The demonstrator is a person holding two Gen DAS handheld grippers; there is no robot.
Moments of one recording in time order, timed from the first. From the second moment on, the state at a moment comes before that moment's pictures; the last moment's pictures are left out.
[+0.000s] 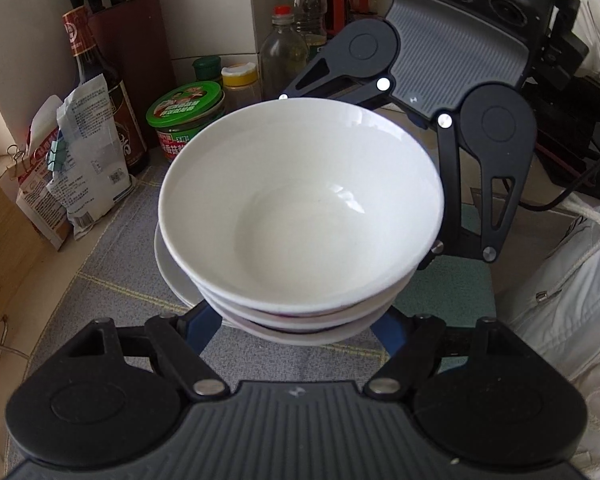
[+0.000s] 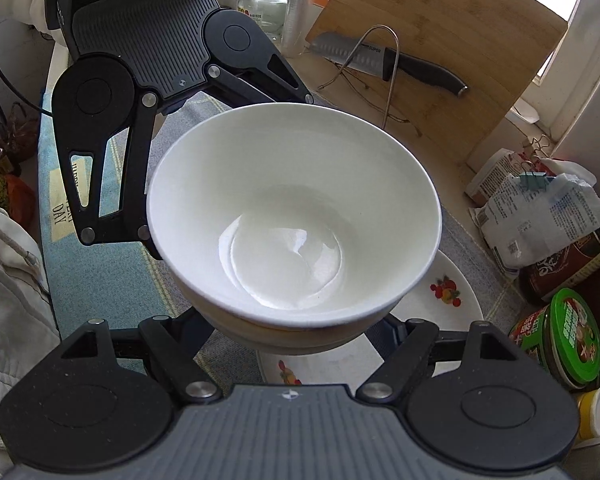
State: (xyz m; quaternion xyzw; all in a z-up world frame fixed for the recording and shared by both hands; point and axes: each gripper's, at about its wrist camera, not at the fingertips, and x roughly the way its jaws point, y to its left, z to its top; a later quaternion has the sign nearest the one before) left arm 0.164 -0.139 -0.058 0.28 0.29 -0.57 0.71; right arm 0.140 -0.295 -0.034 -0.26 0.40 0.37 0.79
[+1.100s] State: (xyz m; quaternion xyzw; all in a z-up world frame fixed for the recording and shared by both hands) left arm 0.211 -0.196 -0.090 0.28 0.30 -0.58 0.70; right arm 0.182 -0.337 -0.068 -0.26 0.43 0.34 0.80
